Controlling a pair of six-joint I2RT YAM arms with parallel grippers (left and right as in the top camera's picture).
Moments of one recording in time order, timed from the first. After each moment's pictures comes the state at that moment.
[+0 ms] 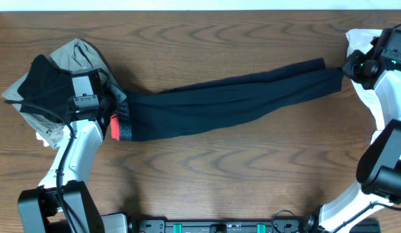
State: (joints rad) left arm 0.15 1.50 0.87 -0.22 0.07 -0.66; right arm -0.34 1.92 1.43 -0.50 -0.10 0.37
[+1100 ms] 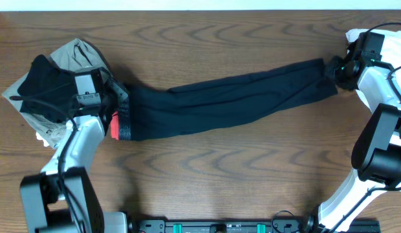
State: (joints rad) left arm 0.15 1.56 0.87 -0.16 0.10 -0.65; right arm -0.27 2.03 1.44 -0.51 -0.15 0.29
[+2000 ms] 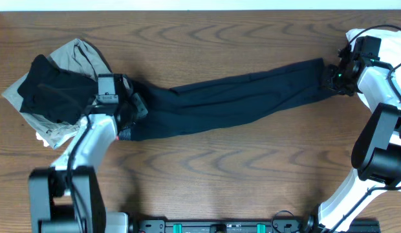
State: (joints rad) left arm 0.02 1.60 0.87 -0.39 0.18 -0.50; right arm -0.28 2.03 1.44 -0.61 -0.15 0.13
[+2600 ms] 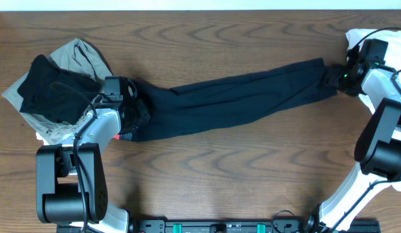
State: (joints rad) left arm 0.02 1.72 0.87 -0.39 0.18 -0.49; right arm -0.32 2.11 1.44 -0.50 -0.19 0.13
